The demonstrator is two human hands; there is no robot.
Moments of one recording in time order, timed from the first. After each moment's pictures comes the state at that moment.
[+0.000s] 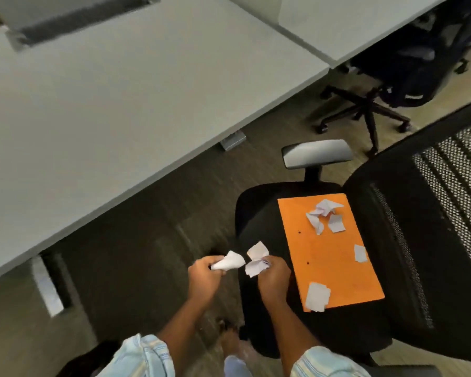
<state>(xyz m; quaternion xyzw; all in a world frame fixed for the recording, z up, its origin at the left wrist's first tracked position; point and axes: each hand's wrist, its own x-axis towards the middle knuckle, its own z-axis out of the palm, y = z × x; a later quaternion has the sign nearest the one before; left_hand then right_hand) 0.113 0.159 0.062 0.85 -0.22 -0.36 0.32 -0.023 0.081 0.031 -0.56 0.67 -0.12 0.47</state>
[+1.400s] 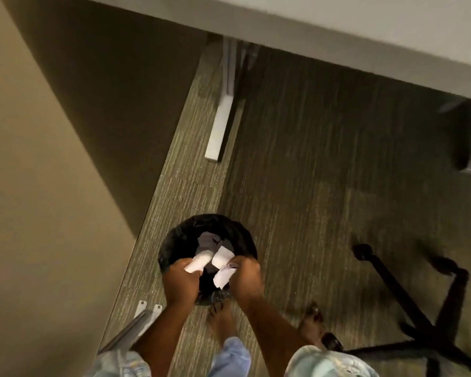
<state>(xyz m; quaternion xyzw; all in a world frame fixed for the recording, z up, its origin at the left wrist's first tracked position) 0.278 0.711 -0.173 0.85 0.31 -0.22 0.37 0.271 0.579 -0.168 -0.80 0.27 0.29 0.44</state>
